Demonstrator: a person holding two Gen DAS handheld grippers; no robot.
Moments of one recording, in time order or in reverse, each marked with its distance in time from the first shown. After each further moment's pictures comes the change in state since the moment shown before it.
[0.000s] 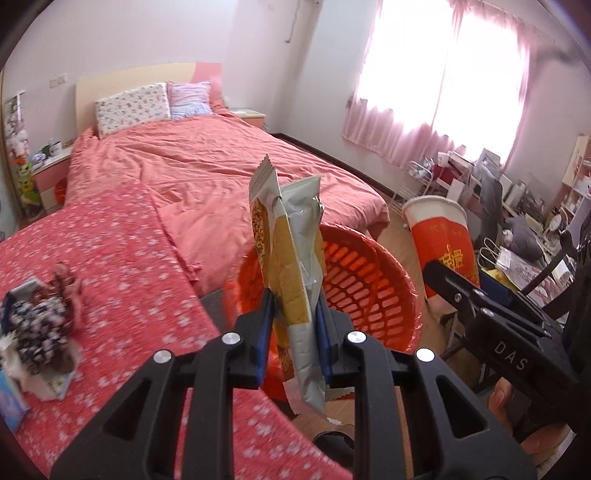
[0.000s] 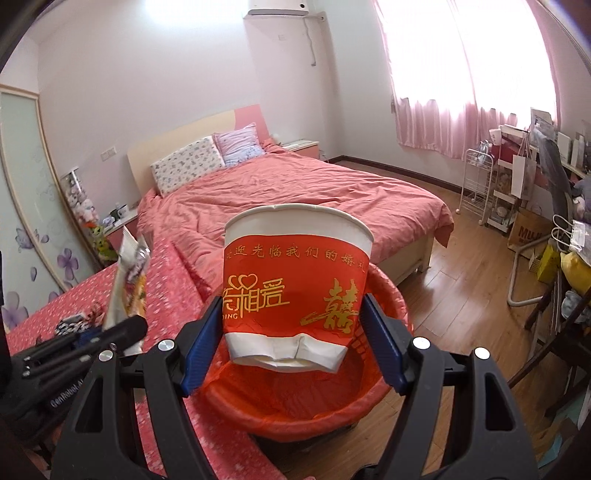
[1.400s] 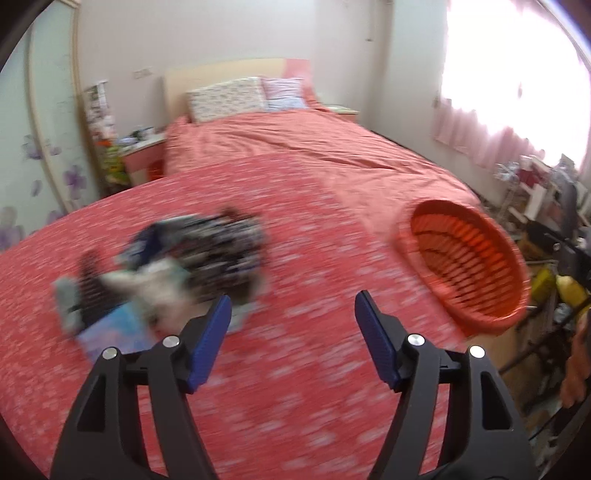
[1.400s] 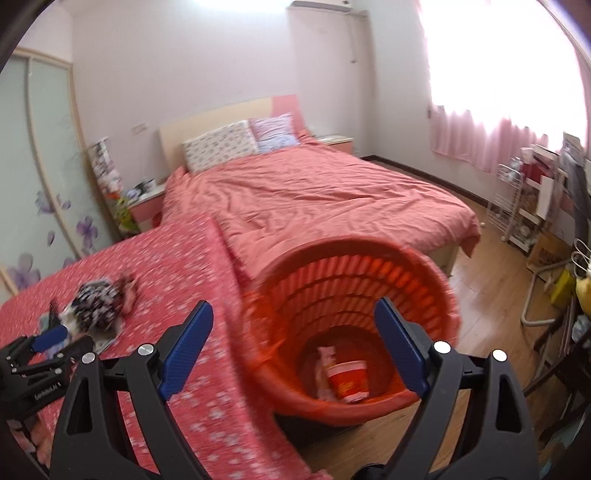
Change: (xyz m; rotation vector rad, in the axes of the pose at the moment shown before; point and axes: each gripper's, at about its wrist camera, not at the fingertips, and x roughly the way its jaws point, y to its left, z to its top) left arm -0.092 0.134 -0.068 -0.099 0.004 0.384; right arm -0.016 0.065 -0.006 -0.126 0.042 0.098
